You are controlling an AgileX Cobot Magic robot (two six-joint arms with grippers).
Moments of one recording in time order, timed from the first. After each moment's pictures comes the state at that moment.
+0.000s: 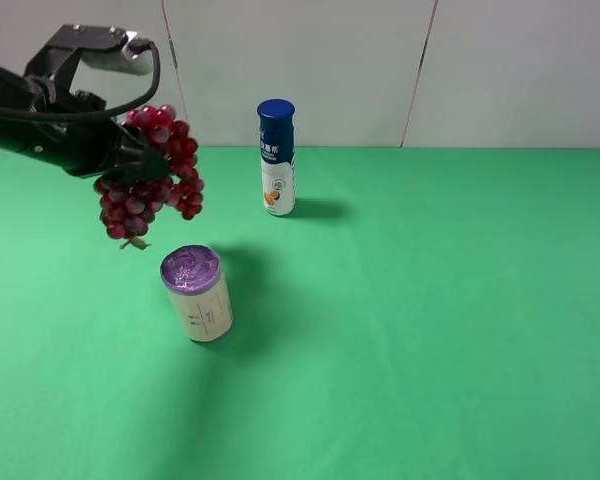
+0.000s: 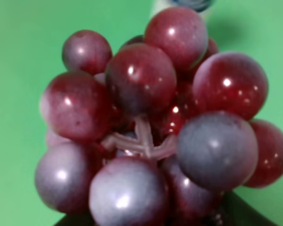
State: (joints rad) left arm -0.25 1.46 -0.80 -0.70 0.24 0.75; right arm -0.04 -0.01 -0.49 -0.01 1.01 0.09
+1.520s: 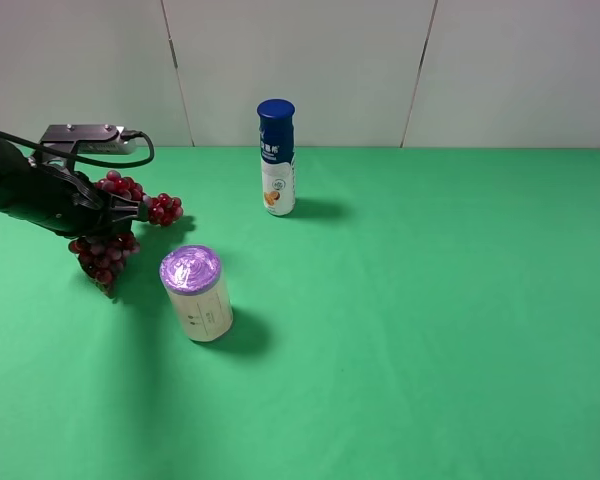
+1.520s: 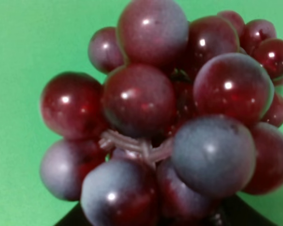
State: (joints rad) left arm -0.16 1.76 -0.72 -0.67 -0.09 0.61; right arm -0.04 -0.01 -0.49 -0.01 1.01 0.09
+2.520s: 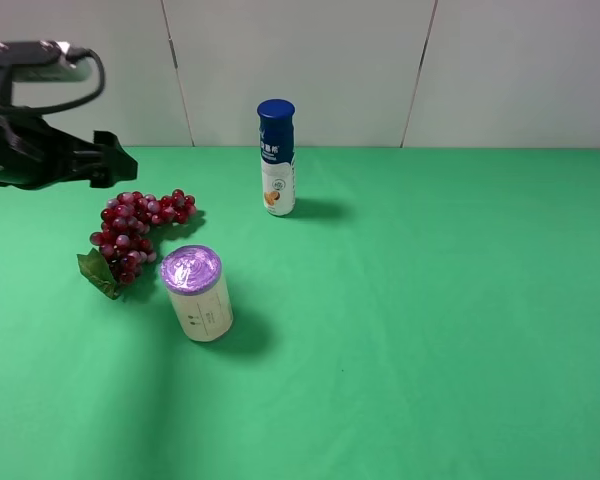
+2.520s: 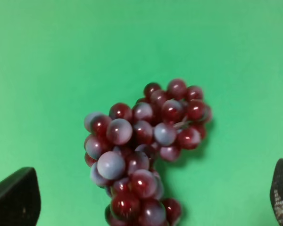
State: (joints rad) left arm -0.16 1.37 -0.66 -0.65 0.01 0.61; right arm -0.04 -0.01 -0.49 -0.01 1.01 0.10
